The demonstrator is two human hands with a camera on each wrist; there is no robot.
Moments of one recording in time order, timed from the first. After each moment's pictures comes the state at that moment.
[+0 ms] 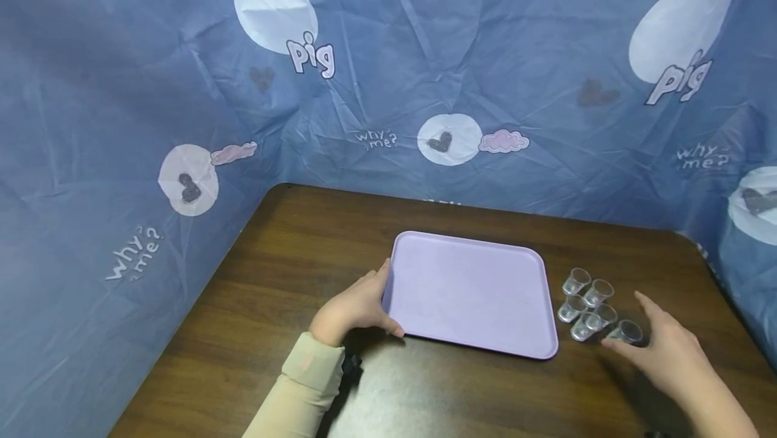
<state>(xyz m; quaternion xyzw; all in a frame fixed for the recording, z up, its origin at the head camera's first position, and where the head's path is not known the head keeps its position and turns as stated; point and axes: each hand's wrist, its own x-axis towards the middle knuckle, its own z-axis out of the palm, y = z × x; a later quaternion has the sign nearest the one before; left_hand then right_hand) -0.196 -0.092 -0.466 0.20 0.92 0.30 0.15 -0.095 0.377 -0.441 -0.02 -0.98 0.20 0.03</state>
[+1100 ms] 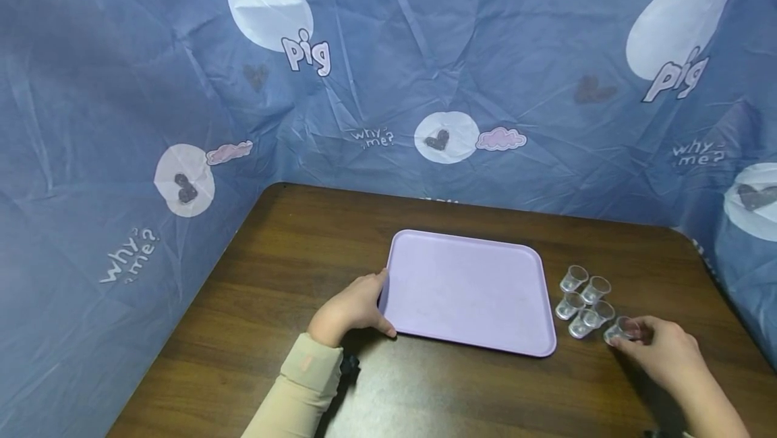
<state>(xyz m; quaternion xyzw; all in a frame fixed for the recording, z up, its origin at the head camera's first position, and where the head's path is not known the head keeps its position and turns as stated) -0.199 -0.093 -0.472 0.23 0.93 0.27 0.15 -0.100 0.399 -0.469 -0.06 -0.97 0.22 0.01</state>
